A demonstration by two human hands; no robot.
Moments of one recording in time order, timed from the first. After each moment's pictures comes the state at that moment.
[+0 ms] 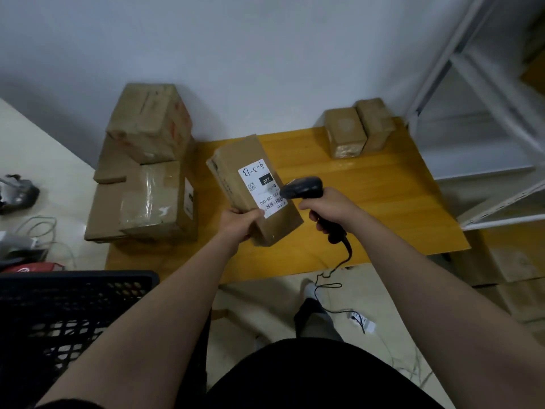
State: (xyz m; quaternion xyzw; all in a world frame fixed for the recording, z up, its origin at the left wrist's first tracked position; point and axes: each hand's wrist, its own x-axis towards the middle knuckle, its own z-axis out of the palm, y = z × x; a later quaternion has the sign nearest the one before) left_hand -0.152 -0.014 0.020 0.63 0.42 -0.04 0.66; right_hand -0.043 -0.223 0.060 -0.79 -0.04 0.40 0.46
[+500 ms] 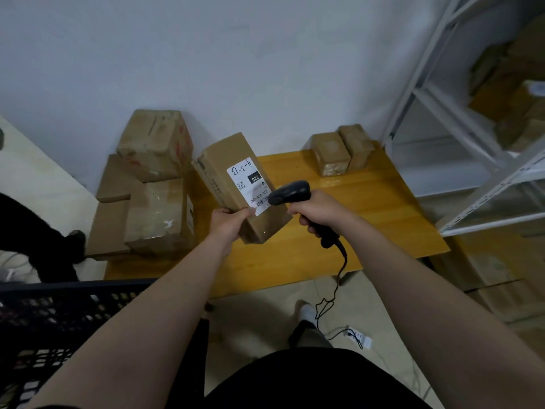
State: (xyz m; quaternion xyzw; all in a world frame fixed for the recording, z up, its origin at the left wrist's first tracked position) left_hand -0.173 0.012 0.050 0.62 0.39 0.02 0.68; right_hand -0.096 -0.199 0.112 -0.81 -0.06 0.36 0.46
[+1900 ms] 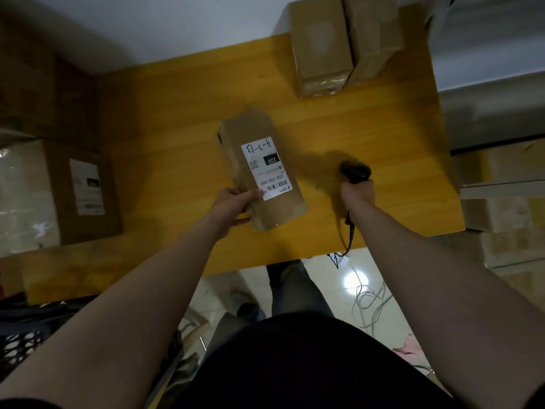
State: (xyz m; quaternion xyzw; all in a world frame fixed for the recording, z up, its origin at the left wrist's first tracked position) left_hand 0.011 -0.086 -0.121 0.57 0.47 -0.28 0.61; right_hand 0.119 -0.345 -0.153 -0.80 0.39 0.32 0.34
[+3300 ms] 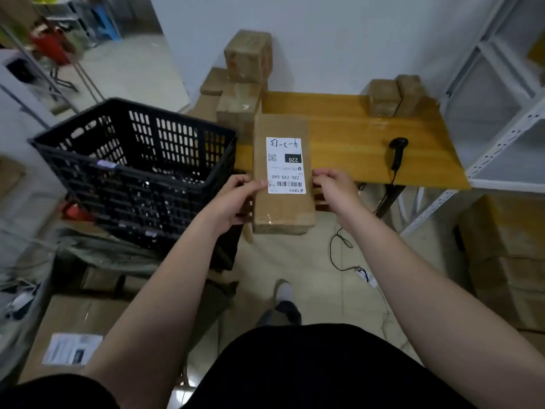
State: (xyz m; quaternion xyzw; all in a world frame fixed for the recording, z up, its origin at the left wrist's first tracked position) left_hand -0.628 -0.143 0.112 0.62 0.38 0.00 0.69; right_hand -0.492 -0.330 0.117 -0.75 -0.04 0.28 0.60
